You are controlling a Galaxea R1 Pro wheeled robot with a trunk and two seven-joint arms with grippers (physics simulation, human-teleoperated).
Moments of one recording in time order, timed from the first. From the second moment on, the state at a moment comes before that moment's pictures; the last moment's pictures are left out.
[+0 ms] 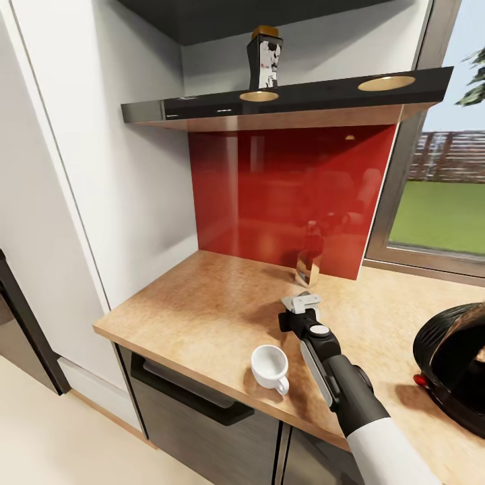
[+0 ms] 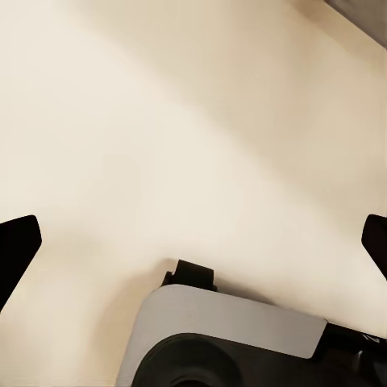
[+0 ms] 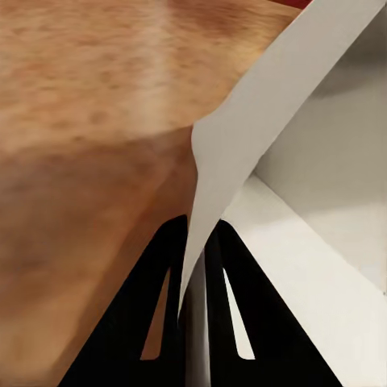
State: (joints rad) left arm 0.05 -0.02 0.30 -0.36 0.00 -0.26 -0.01; right arm -0.61 0.07 0.22 -1.17 -0.01 0.54 -0.10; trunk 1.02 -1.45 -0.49
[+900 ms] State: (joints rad) left arm 0.05 -0.02 0.30 -0.36 0.00 -0.26 -0.01; right arm -0.61 0.07 0.22 -1.16 -0.02 0.54 -0.11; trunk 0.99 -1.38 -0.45
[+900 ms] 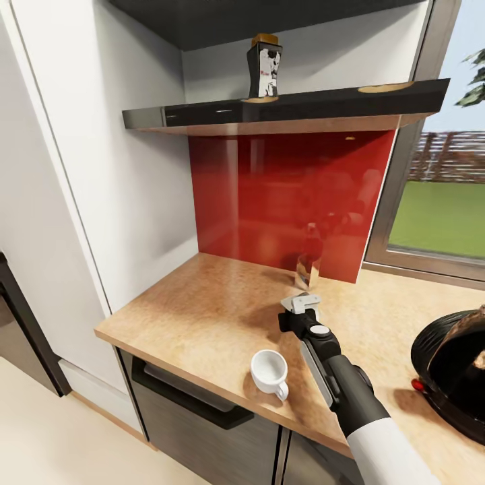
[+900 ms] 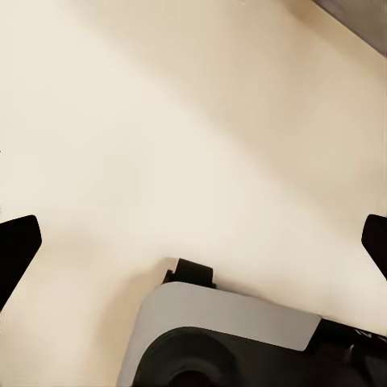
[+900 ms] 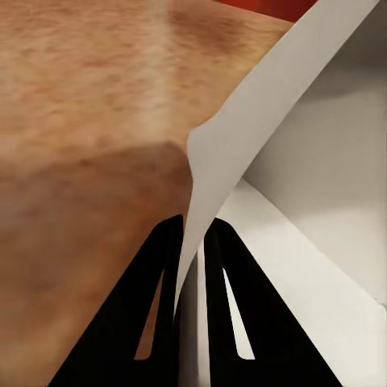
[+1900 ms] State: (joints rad) left arm 0.05 -0.02 0.30 -0.36 0.00 -0.26 -0.01; right arm -0.61 0.07 0.22 -1.17 -0.02 0.54 -0.11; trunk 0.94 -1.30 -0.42
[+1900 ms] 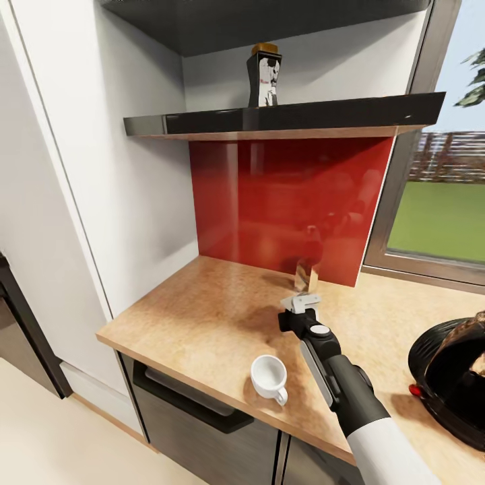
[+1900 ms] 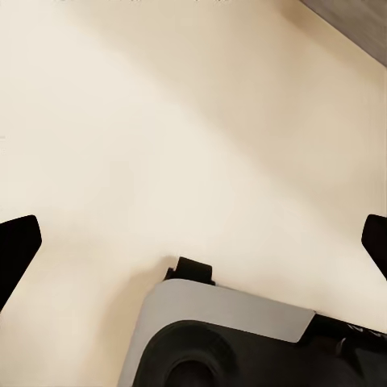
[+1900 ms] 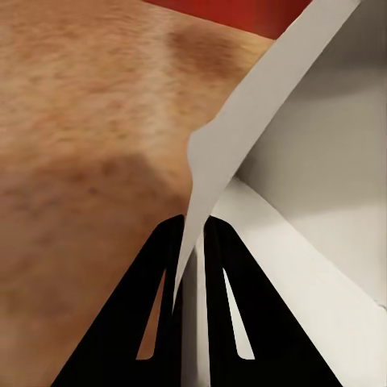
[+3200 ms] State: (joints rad) left arm 0.05 -0.02 0.30 -0.38 0.00 -0.26 -0.01; right arm -0.61 0.07 0.21 -1.18 -0.02 0.54 -0.11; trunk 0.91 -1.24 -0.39
